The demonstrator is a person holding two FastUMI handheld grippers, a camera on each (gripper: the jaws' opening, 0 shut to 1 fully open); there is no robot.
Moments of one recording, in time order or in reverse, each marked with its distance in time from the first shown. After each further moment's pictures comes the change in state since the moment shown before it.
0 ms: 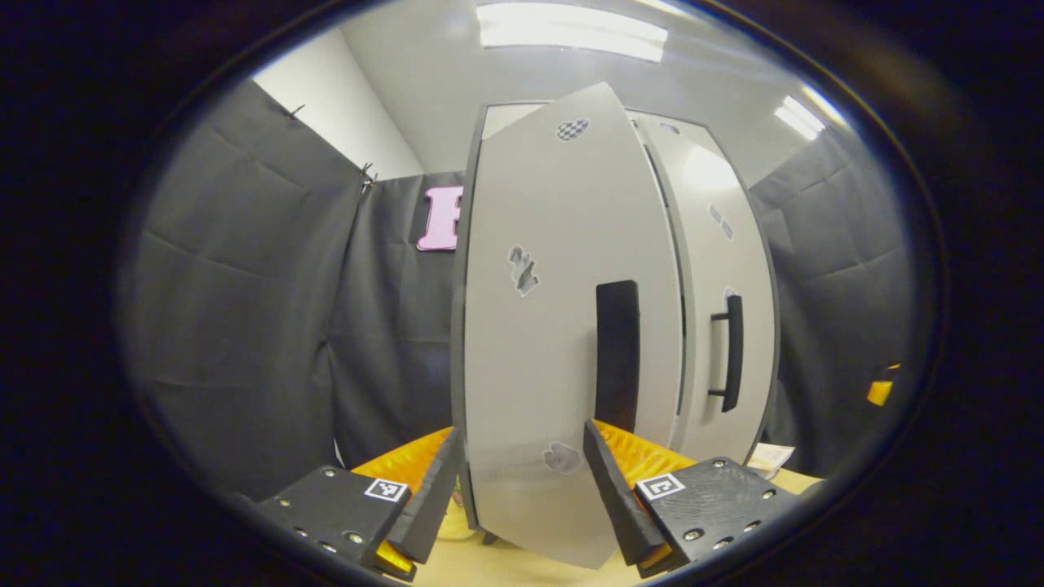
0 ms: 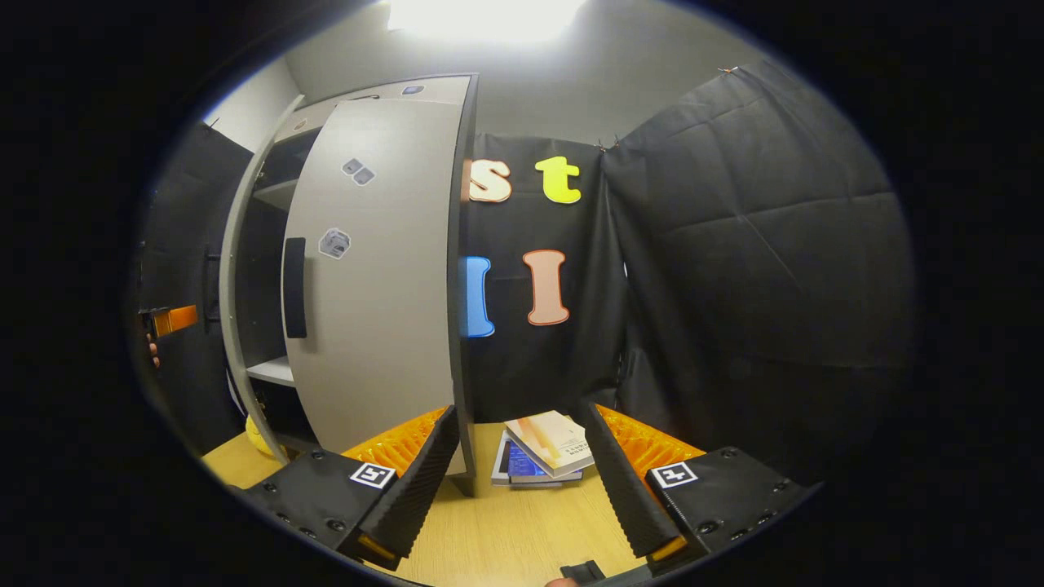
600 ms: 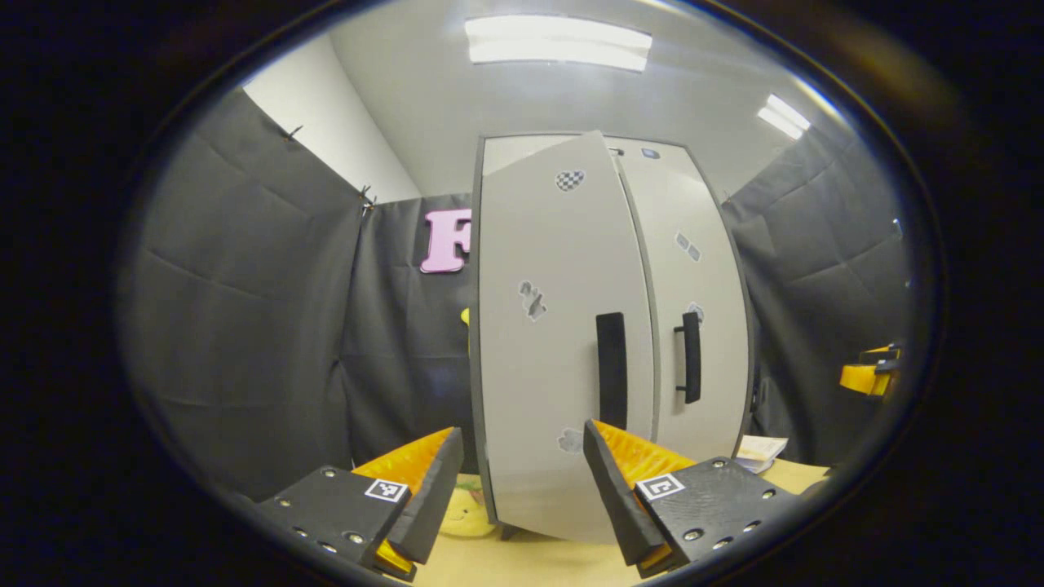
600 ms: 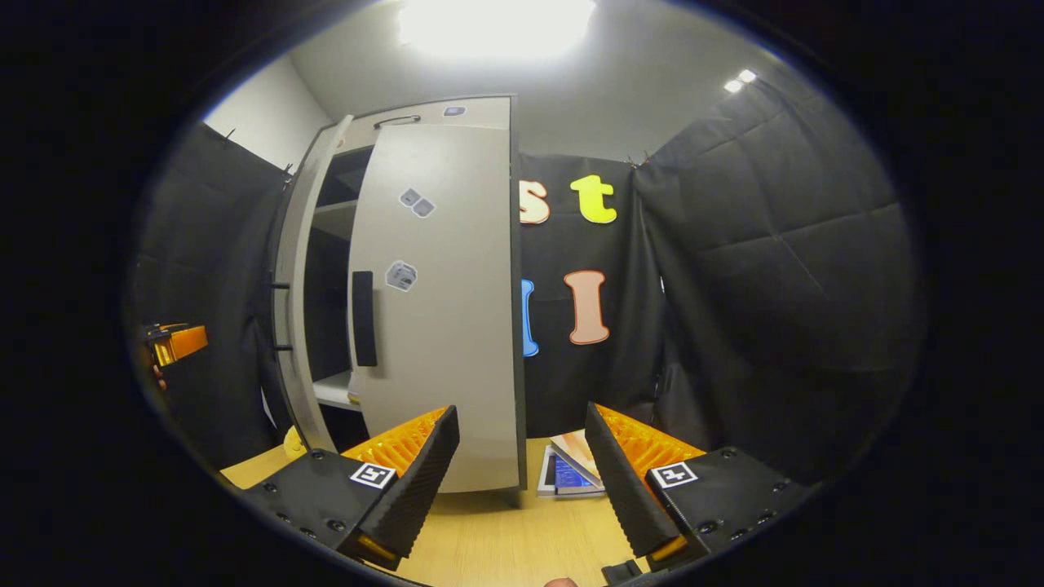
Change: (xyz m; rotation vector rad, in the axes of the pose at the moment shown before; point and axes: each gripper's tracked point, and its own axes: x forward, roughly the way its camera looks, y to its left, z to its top) left arm -0.097 0.025 0.017 0.029 -0.039 -0.011; right arm -0.033 0.073 0.034 -0.005 -0.059 0.119
